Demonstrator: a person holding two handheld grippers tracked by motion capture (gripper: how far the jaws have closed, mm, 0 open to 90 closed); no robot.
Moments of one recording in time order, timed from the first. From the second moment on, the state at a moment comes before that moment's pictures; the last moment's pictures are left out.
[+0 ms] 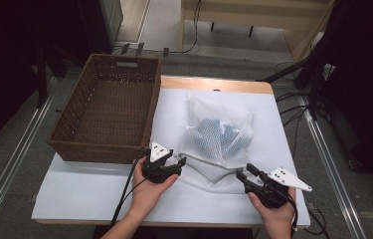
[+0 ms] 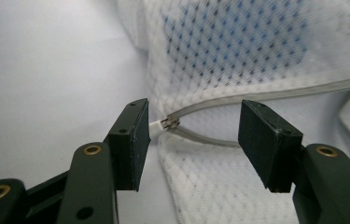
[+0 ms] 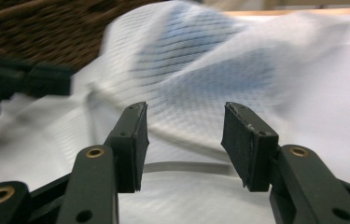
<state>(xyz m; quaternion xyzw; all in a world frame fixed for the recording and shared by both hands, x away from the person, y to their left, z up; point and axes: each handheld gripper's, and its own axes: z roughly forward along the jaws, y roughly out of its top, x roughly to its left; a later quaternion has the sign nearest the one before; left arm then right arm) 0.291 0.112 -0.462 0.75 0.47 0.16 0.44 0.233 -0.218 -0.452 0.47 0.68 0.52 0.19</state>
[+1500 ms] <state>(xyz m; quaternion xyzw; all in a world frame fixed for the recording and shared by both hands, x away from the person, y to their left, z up) 0.287 0.111 -0.443 0.74 0.46 0.12 0.47 0.254 -0.258 -0.454 0.55 0.66 0.47 0.20</state>
